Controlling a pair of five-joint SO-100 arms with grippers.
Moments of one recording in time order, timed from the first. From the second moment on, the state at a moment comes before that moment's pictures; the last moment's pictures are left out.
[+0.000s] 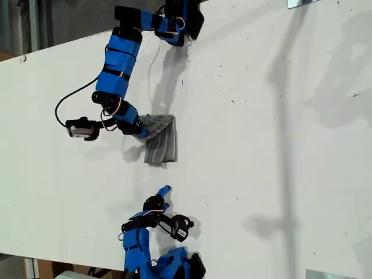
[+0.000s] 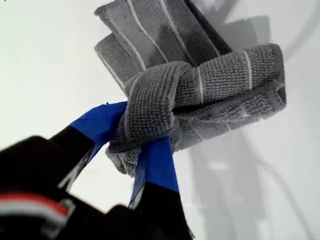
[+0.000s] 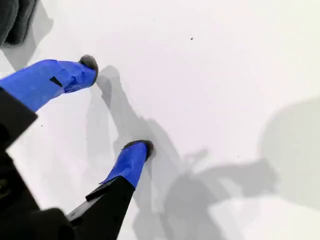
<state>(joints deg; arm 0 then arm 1) -28.2 99.1 129.2 55.5 -57.0 19.2 75.0 64.7 78.1 47.2</state>
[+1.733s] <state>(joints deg) -30.1 118.2 145.6 50.4 -64.1 0.1 137.7 128.6 75.7 82.3</state>
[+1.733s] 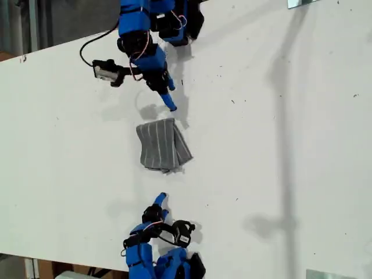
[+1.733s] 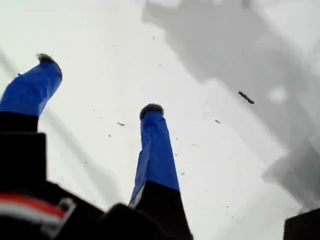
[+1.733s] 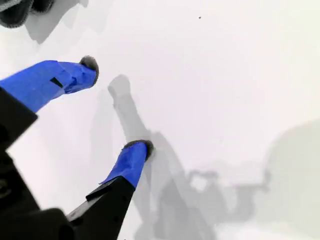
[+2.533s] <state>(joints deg) -23.0 198.0 174.2 78.0 -80.7 -9.0 188.4 162.0 82.4 96.9</state>
